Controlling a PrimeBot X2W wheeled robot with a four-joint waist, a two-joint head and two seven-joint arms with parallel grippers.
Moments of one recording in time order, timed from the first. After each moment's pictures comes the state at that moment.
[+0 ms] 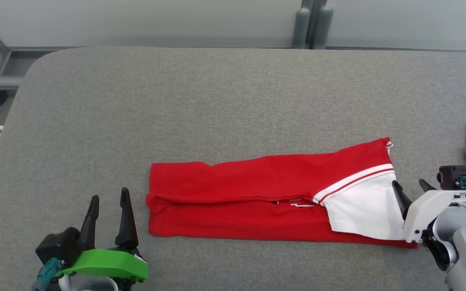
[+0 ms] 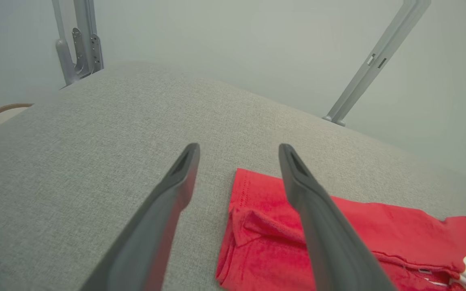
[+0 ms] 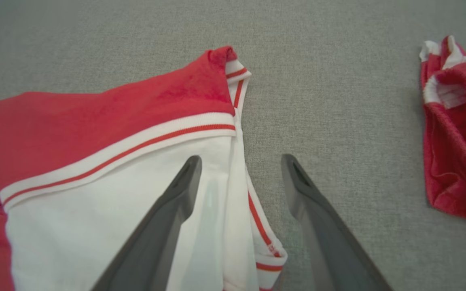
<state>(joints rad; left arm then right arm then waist) -0.03 0.17 -0.24 0.16 -0.59 0.11 -0.25 -0.30 -0.30 0.07 0.58 0.35 0.13 0.10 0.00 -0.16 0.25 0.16</state>
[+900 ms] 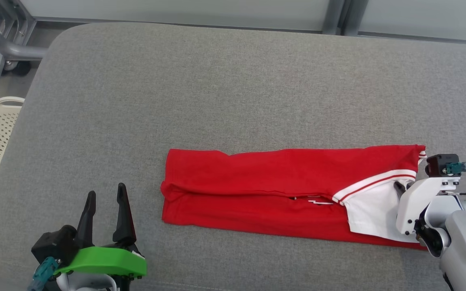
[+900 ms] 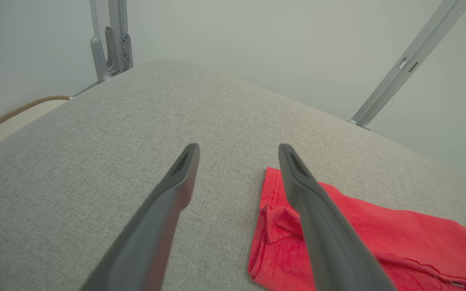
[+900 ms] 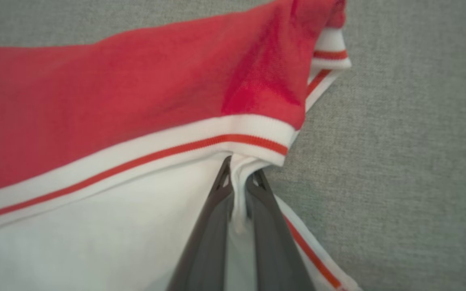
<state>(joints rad) -0.03 0.16 -0.23 0.14 -0.59 0.11 -0.26 -0.44 -0.31 0.17 0.79 0.42 0.13 0.20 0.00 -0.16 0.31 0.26</state>
